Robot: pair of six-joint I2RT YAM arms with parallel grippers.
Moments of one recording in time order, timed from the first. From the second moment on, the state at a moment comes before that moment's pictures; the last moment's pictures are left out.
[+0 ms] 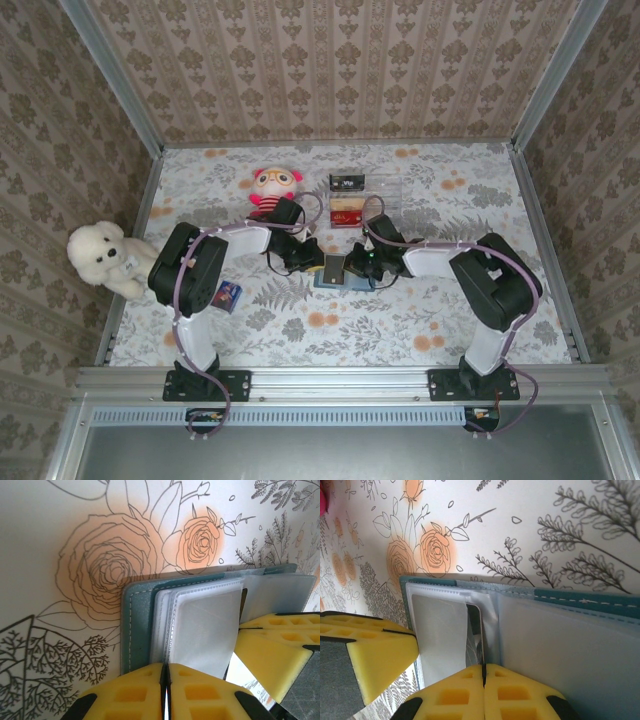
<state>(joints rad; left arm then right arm) -0.55 1.89 1.07 -0.37 0.59 -0.62 0.54 1.77 0.85 0.00 -0.35 0.93</state>
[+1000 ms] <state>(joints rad) -0.55 1.89 1.07 -0.37 0.59 -0.61 0.53 1.77 0.84 -0.01 -0.41 0.92</state>
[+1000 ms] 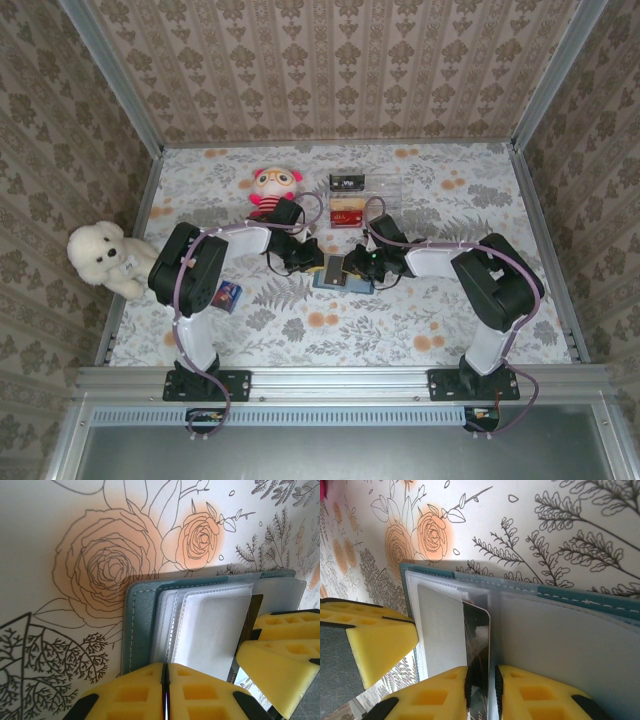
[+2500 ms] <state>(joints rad) -0.58 1.89 1.10 -0.39 0.56 -0.56 0.49 1.69 0.76 0.01 -0.41 0.92</state>
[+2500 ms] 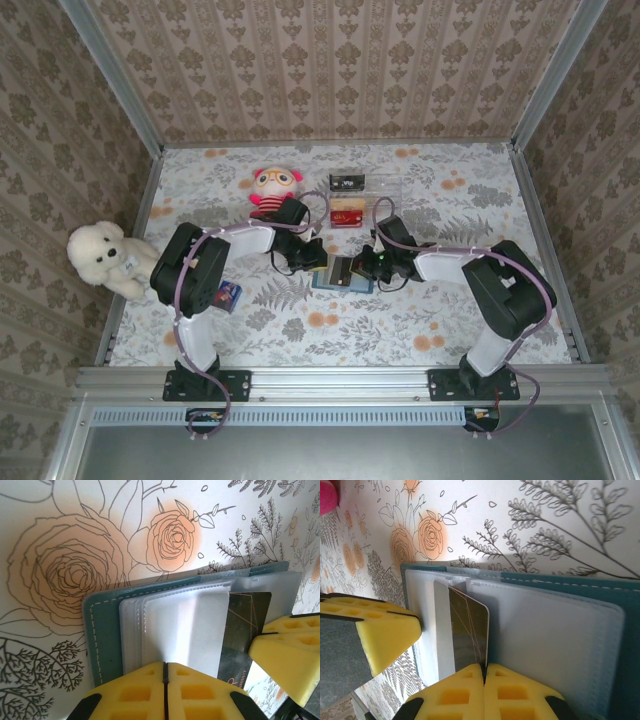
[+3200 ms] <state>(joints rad) -0.58 1.89 1.10 -0.38 0.61 -0.55 0.42 1.50 0.55 0.26 -0.44 0.93</state>
